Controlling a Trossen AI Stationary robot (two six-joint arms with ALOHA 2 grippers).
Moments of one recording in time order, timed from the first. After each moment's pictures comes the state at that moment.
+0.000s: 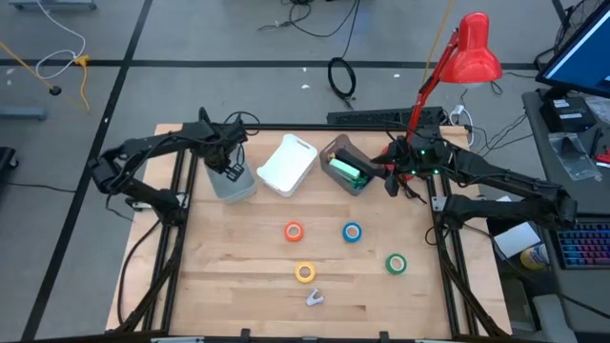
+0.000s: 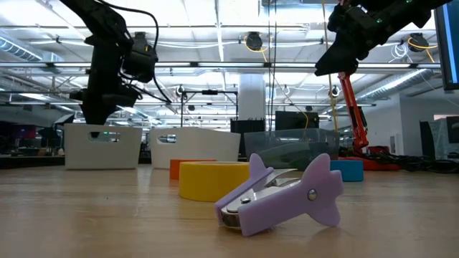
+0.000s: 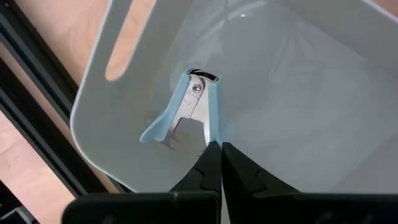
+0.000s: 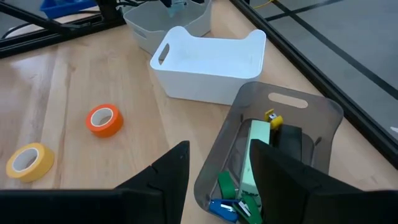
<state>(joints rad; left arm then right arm) 0.69 1.42 0.93 -1.11 -0.15 -0.31 -0.46 0.84 0.72 -0.42 -0.18 0.03</state>
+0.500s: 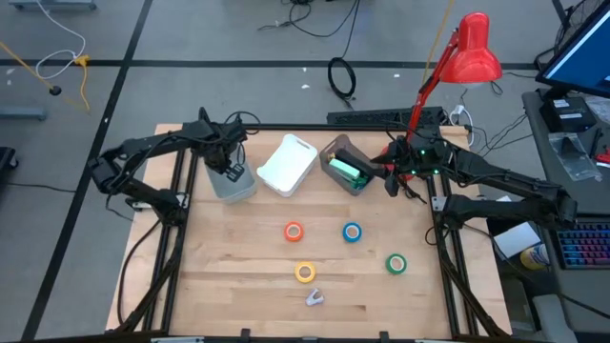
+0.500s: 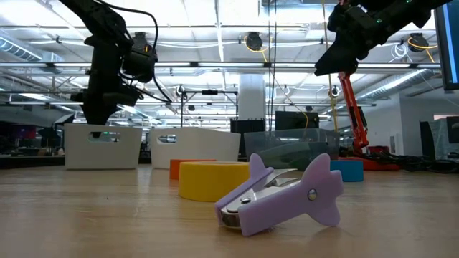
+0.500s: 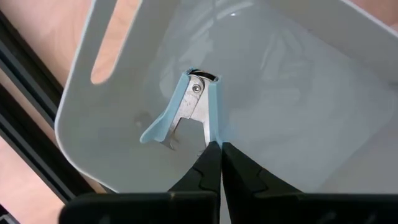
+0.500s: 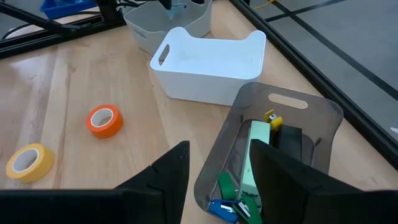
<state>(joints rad) 0.71 1.42 0.93 -1.10 -0.10 -0.29 -0.46 0.84 0.72 -0.41 -0.18 0.03</state>
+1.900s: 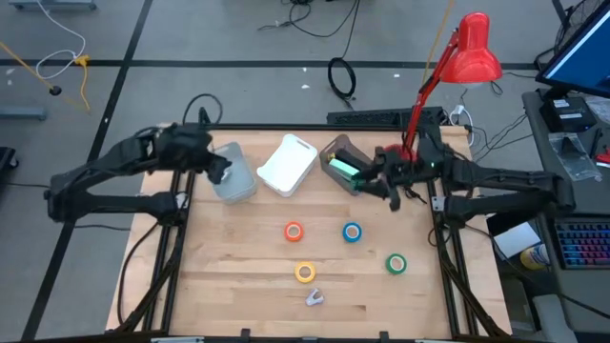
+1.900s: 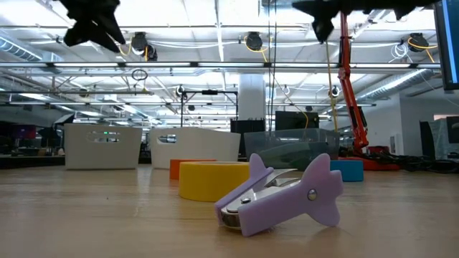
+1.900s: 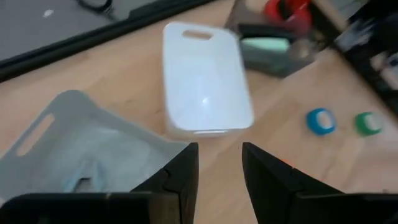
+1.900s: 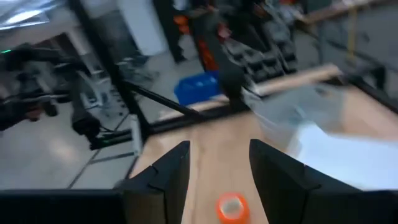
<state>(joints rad) 0.37 0.82 1.03 -0.95 -0.06 -0.57 -0.23 0.89 0.72 0.07 -0.38 0.29</state>
